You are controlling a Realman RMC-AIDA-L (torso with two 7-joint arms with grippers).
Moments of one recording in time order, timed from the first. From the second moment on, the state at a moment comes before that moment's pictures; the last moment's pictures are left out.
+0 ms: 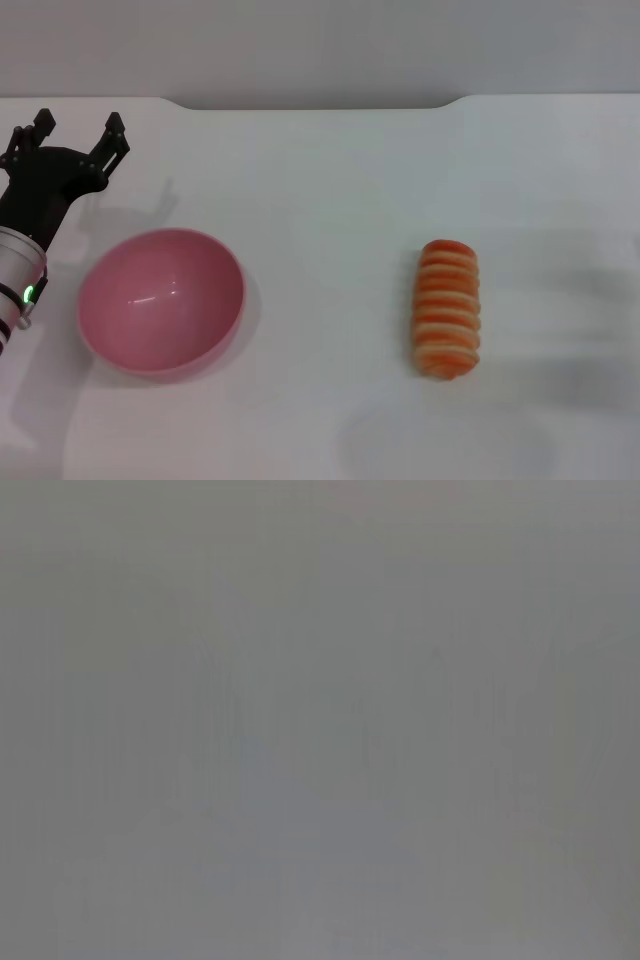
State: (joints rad) left arm -0.25 -2.06 1.91 0.57 -0.37 0.85 -0.18; right arm 0.01 2.08 -1.92 -0.68 0.56 -0.89 -0.08
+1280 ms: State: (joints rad) left arm -0.24 -2.06 1.91 0.57 -0.38 0.85 -0.21; right arm 0.01 2.08 -1.93 -0.67 0.56 -0.87 -0.08
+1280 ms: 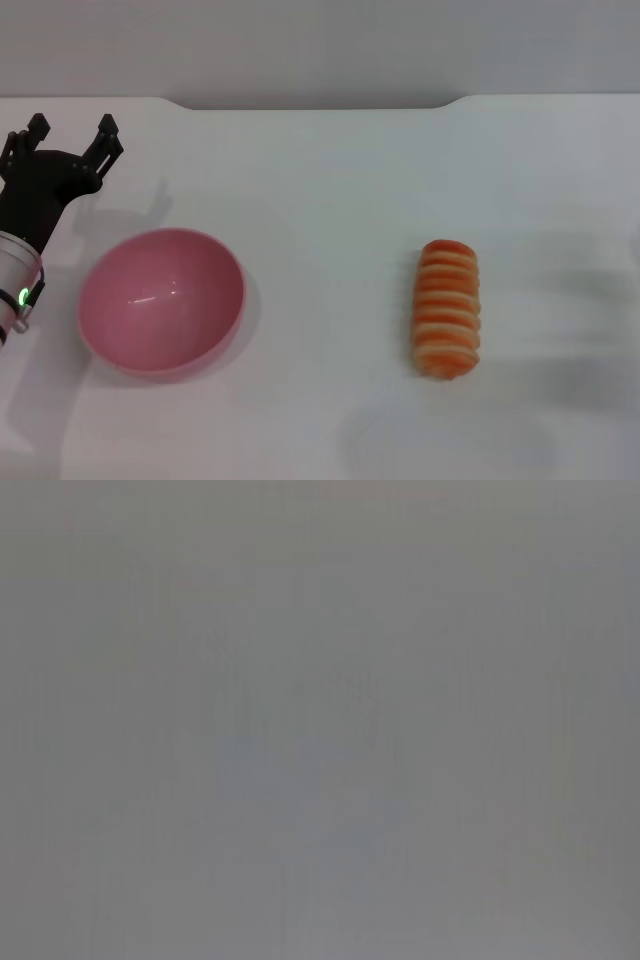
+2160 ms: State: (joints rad) left arm -0.02 -1.97 1.82 1.45 -0.05 -0.04 -0.30; right arm 0.01 2.06 -1.87 -0.84 0.55 -0.54 -0.09
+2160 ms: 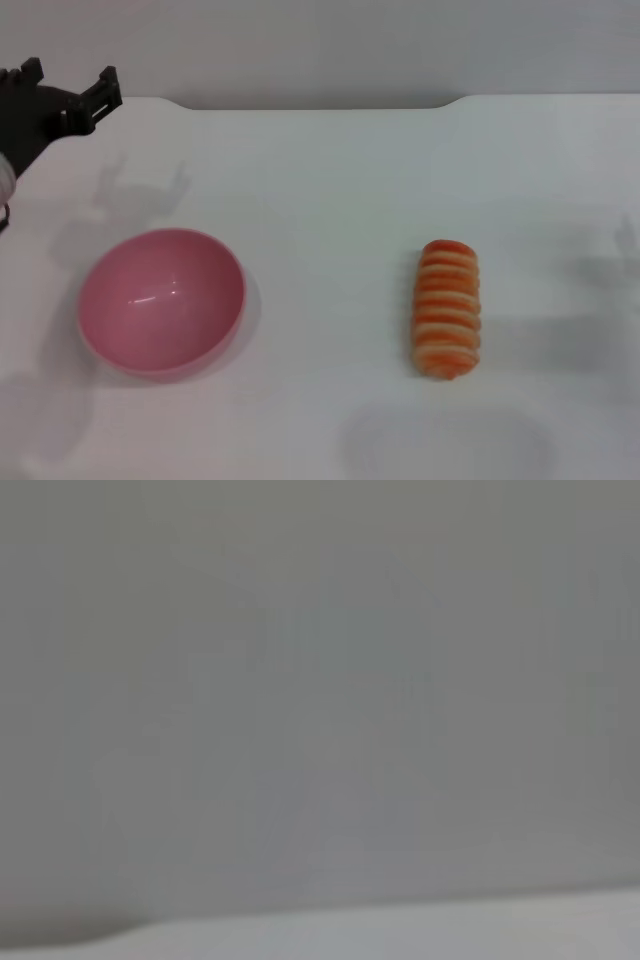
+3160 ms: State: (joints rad) left arm -0.09 -2.06 1.80 1.70 -0.06 -0.95 -0.13; right arm -0.05 2.08 -1.63 -1.32 0.28 -0.01 -0.11
